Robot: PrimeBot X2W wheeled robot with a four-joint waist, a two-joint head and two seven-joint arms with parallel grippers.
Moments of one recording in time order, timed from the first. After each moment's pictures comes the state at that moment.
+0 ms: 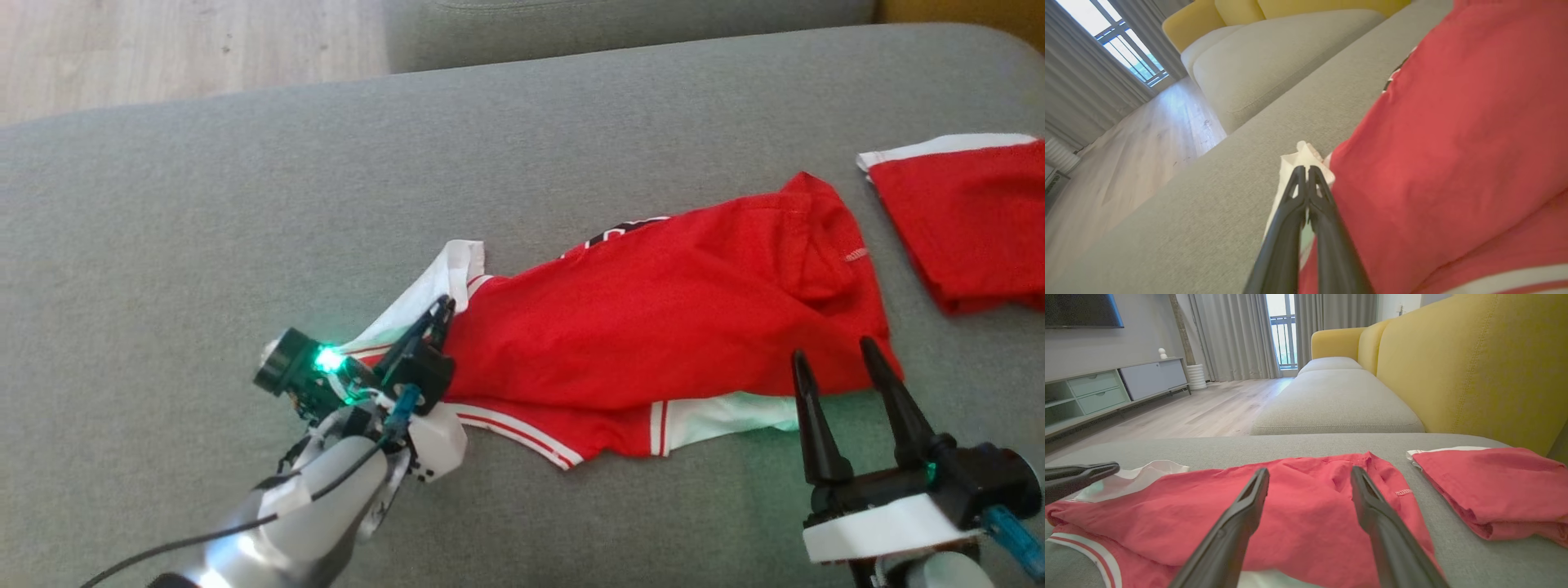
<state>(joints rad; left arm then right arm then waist) -0.61 0.24 -1.02 0.63 -0.35 0.27 -0.08 0.10 -0.11 0.09 0.06 0.13 0.12 -0.25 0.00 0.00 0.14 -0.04</state>
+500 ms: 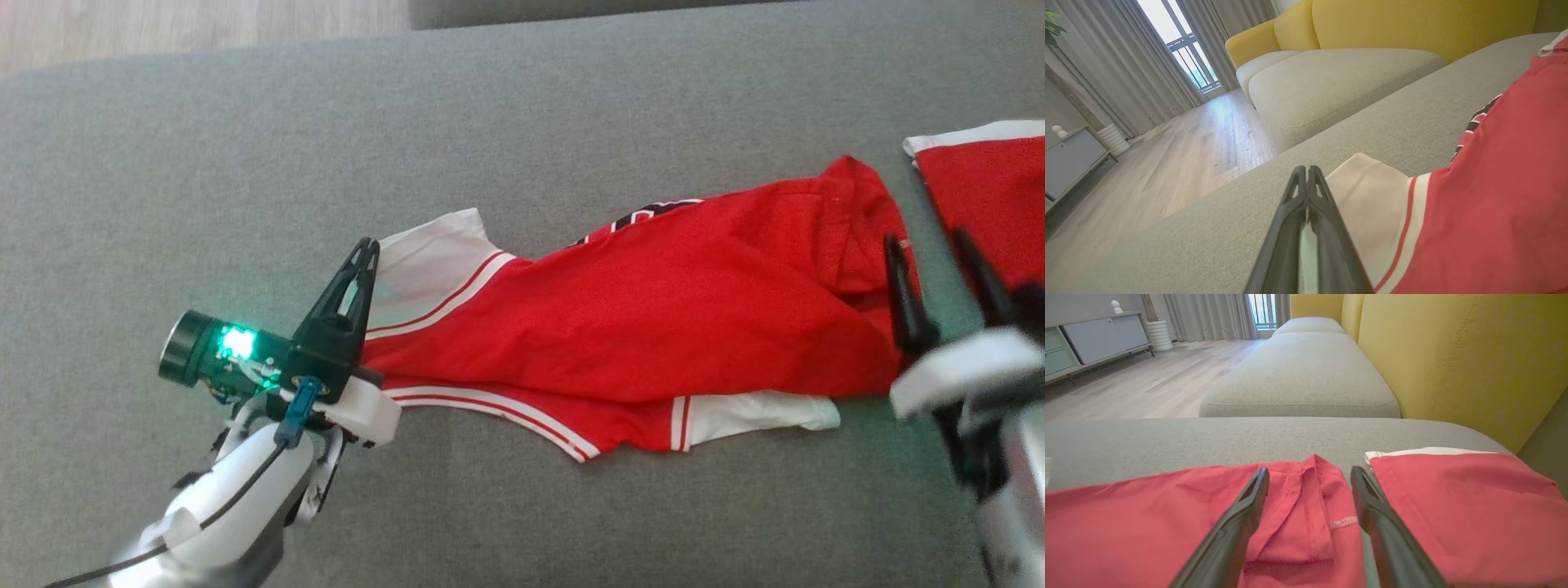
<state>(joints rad) -0.54 0.43 -0.90 0.33 -0.41 0.36 -0.15 -0.20 -0.29 0.05 0.31 0.26 0.12 -0.12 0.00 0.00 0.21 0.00</state>
